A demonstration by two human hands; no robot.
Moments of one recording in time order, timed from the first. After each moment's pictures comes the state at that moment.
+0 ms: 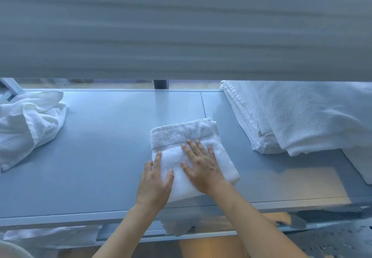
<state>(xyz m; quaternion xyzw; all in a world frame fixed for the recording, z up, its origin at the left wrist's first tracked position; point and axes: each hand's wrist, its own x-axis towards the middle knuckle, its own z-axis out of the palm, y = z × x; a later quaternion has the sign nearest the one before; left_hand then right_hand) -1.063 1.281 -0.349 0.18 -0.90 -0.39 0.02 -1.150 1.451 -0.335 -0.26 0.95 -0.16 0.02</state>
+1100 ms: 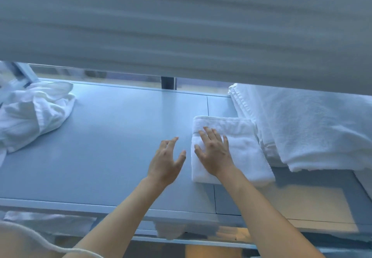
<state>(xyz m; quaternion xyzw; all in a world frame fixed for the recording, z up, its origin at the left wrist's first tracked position) -1.132 1.308 -0.333 0.13 -0.91 -0.38 0.07 -1.219 1.483 -0.321 -0.23 0.96 -0.17 -0.02</state>
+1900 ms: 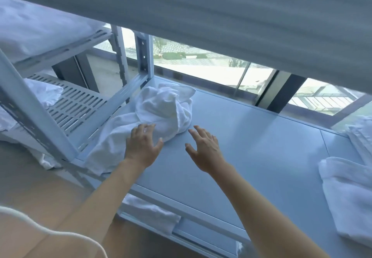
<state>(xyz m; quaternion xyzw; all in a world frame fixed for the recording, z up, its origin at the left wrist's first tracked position) -0.984 0.817 -0.329 0.30 -0.92 -0.19 0.15 -1.106 1.012 -0.310 -0.38 0.90 -0.18 0.06</state>
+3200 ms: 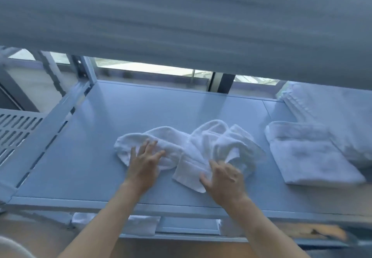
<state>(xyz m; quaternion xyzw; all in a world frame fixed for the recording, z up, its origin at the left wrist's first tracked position) -1.015 0.920 -0.358 0.03 -0.99 -0.12 0.10 -1.043 1.187 -0.318 -0.17 0.98 -0.04 -0.04</state>
